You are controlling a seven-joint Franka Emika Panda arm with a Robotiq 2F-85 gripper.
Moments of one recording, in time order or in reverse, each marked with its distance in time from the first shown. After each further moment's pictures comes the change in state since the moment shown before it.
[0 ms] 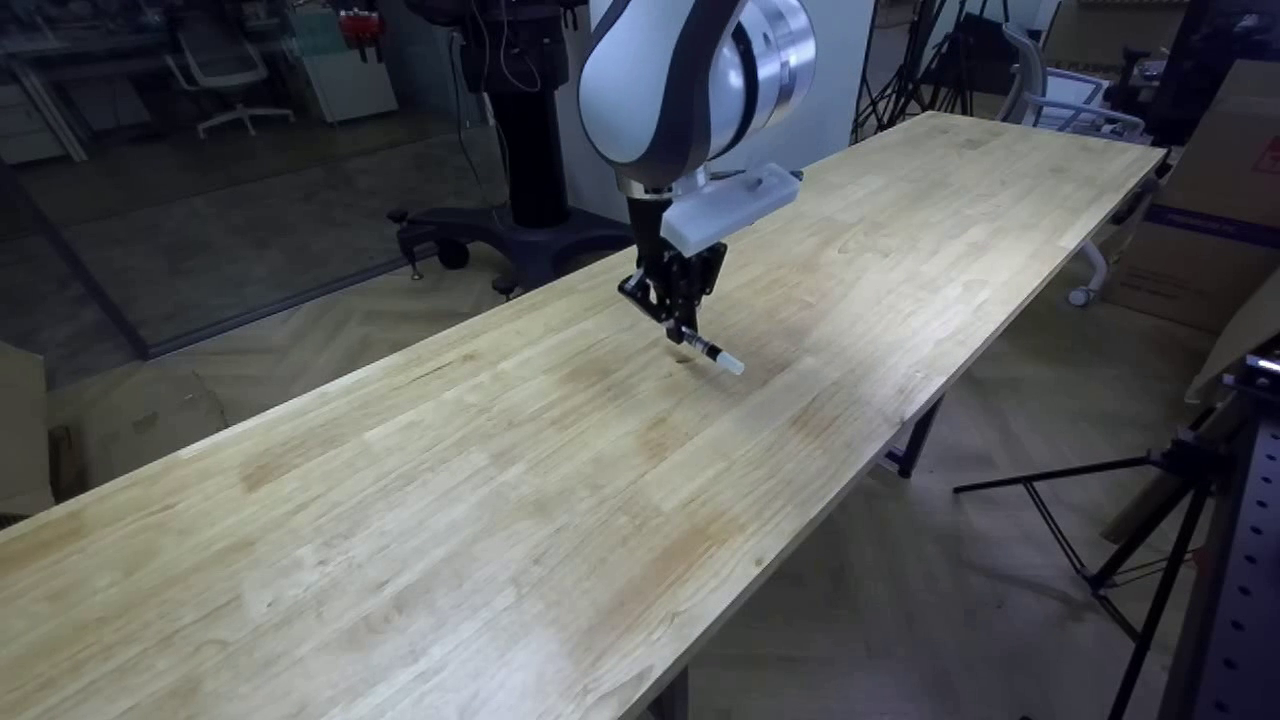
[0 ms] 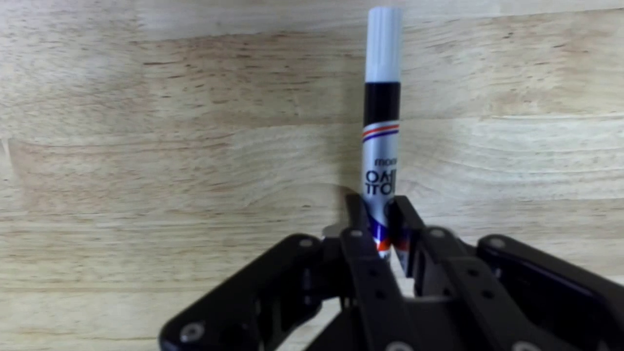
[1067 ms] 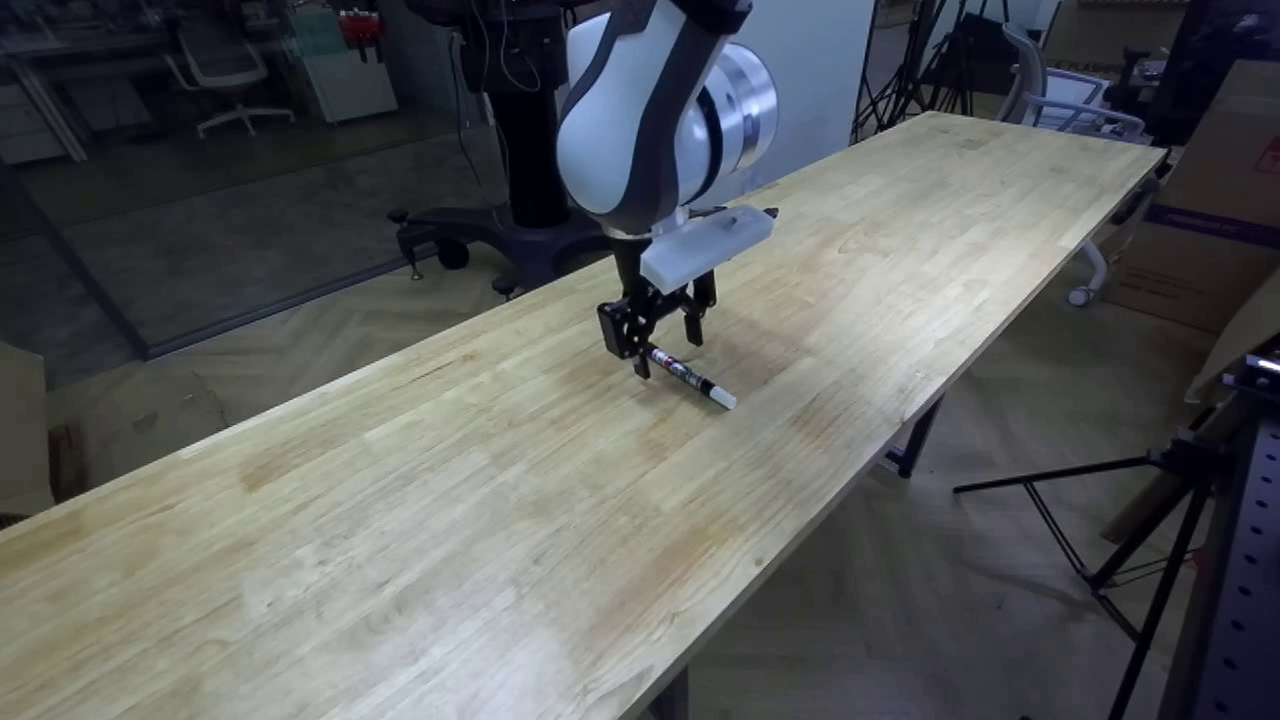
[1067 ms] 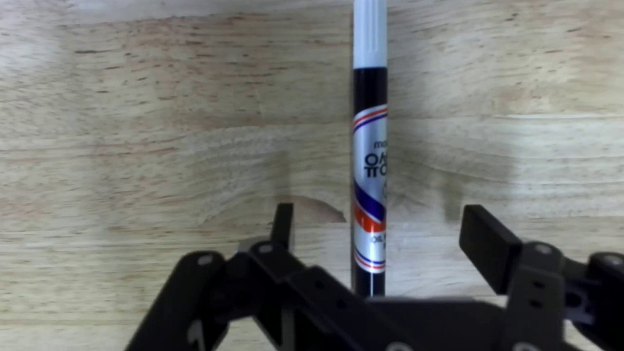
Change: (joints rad) arm 0.003 0.120 0.017 0.120 0.002 -0.046 0.015
